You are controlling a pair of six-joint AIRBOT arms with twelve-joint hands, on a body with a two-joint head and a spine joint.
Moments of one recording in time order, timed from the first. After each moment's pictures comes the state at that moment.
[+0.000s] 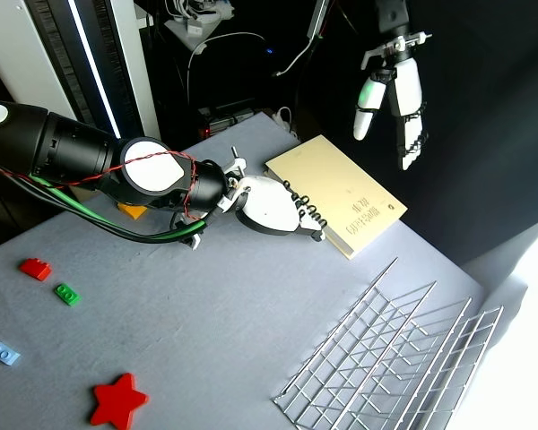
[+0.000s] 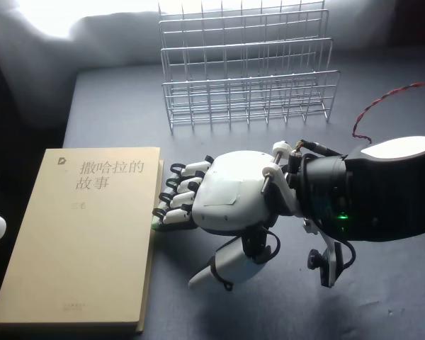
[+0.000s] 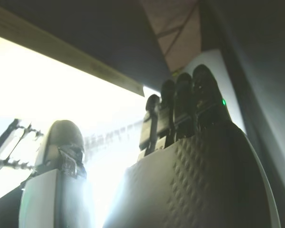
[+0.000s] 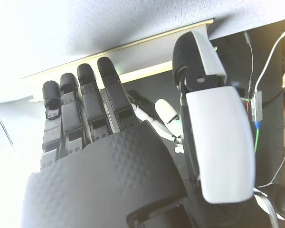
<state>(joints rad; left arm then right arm) 0.77 -0.64 1.05 -1.07 -0.11 1.22 -0.37 -1.46 1.28 -1.28 0.11 -0.03</state>
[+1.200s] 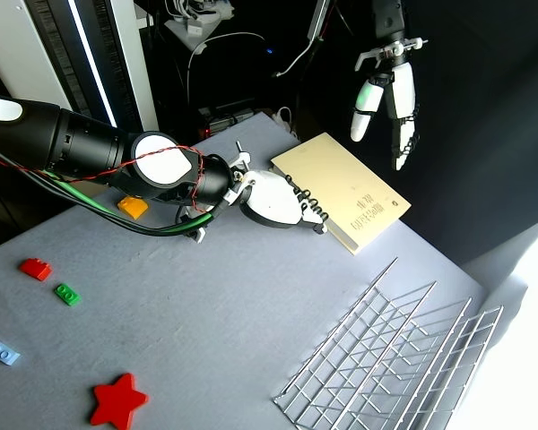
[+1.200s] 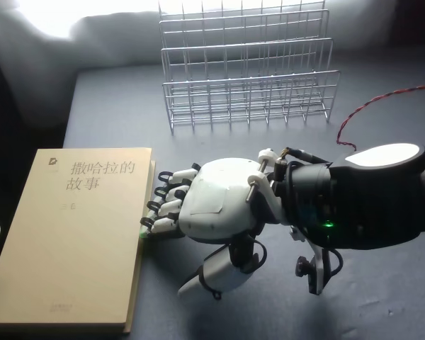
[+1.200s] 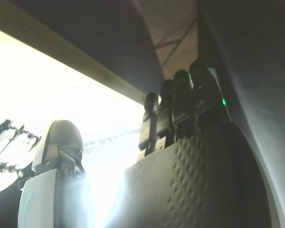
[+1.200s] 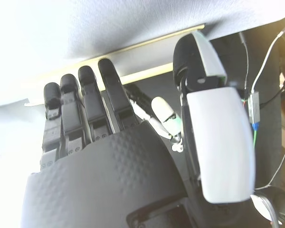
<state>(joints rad) 0.81 -0.65 1.07 -1.06 -0.12 1.14 -0.37 -1.49 1.28 -1.28 0.09 -0.03</state>
